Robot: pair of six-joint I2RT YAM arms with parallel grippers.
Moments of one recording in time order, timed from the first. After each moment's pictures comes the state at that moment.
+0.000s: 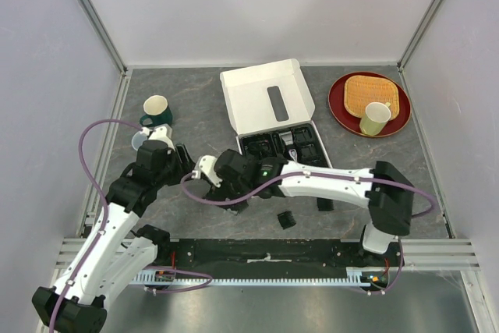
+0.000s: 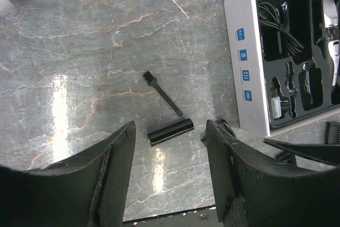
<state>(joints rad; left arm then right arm) -0.35 0.71 0.70 -0.69 -0.05 -0.52 1.20 1.68 1.31 -0.48 0.03 0.01</state>
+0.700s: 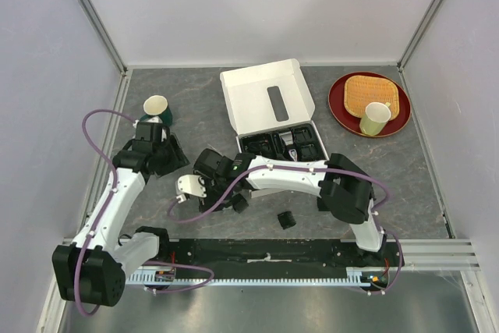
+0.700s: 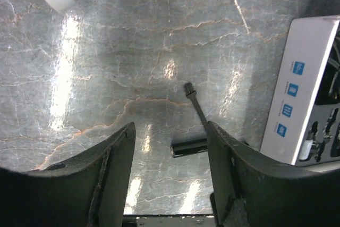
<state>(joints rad) -0.13 1.01 0.79 -0.74 -0.01 -0.51 1.19 2.00 1.56 -0.56 -0.15 -0.58</state>
